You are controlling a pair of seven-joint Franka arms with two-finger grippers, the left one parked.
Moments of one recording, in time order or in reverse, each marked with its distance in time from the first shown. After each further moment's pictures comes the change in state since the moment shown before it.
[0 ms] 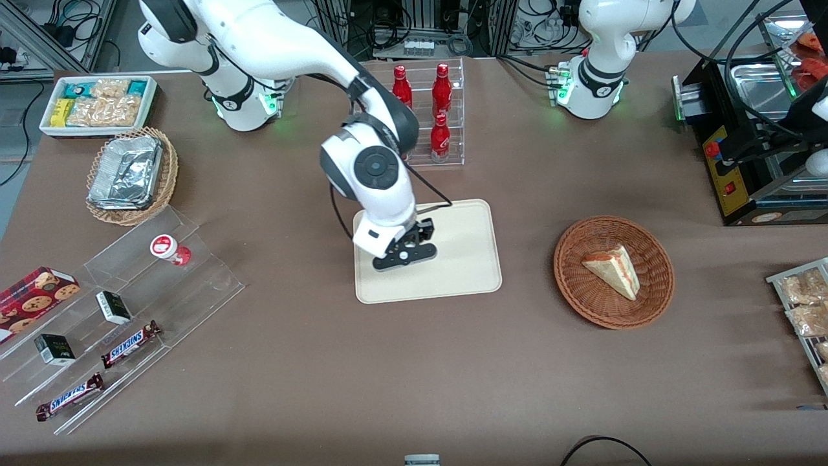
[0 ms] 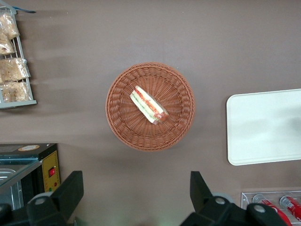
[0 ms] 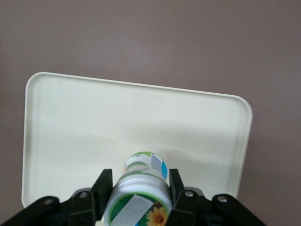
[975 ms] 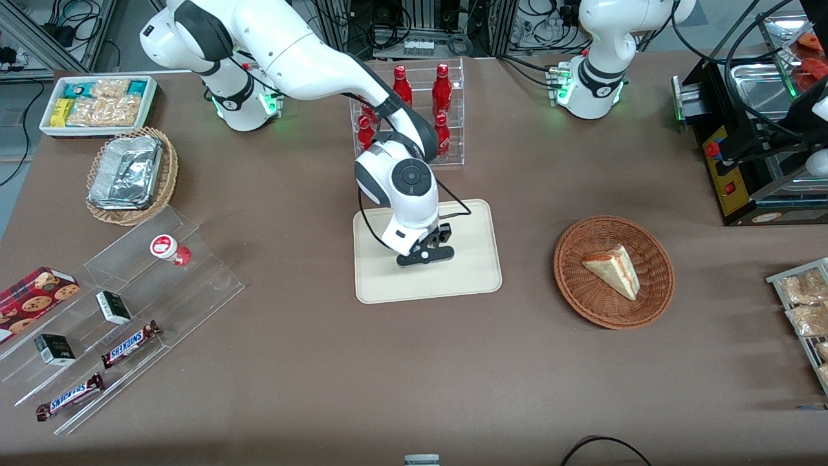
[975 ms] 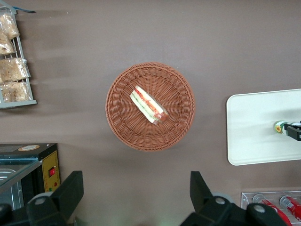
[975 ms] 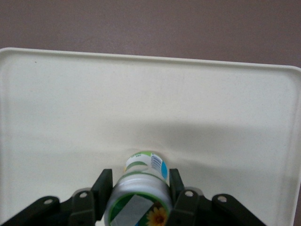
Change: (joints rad) arm 0.063 0.114 -0.011 0.002 -0.009 0.074 0.095
